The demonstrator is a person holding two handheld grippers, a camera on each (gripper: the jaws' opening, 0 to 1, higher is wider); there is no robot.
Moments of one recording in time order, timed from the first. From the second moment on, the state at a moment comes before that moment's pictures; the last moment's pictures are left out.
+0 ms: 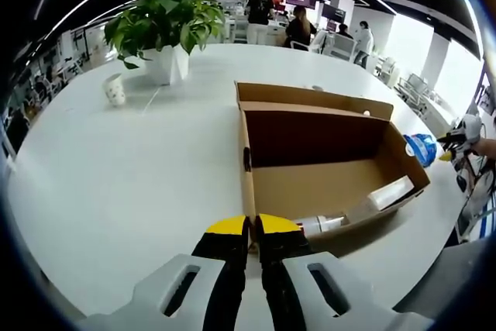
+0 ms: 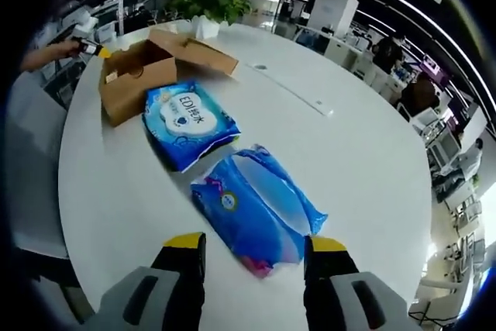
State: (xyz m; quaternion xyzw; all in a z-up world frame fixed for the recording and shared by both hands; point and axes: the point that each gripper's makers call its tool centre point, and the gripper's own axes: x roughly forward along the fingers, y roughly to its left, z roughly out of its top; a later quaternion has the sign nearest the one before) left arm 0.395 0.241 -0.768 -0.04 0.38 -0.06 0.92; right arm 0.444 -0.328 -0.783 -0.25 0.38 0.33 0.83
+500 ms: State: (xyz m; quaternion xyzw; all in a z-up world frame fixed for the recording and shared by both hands) left arm 0.396 0.240 -0.769 -0.04 0.38 -0.06 0.92; right arm 0.427 -0.264 -0.758 -0.23 0.35 0.41 0.81
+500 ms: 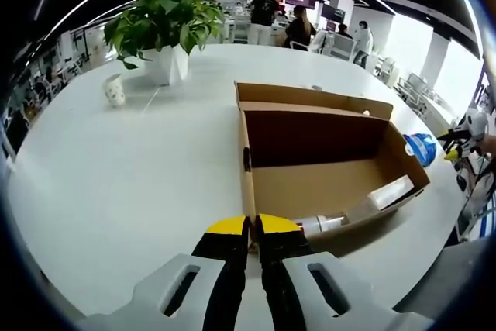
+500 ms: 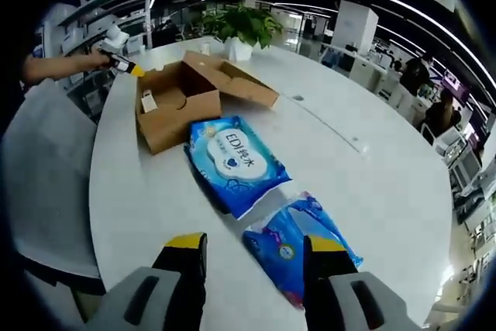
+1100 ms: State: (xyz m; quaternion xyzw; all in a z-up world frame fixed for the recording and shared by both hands) left arm 0.395 0.239 -0.768 -0.03 0.39 -0.06 0.92; right arm 0.427 -0.214 -0.733 -0.23 0.32 0.46 0.80
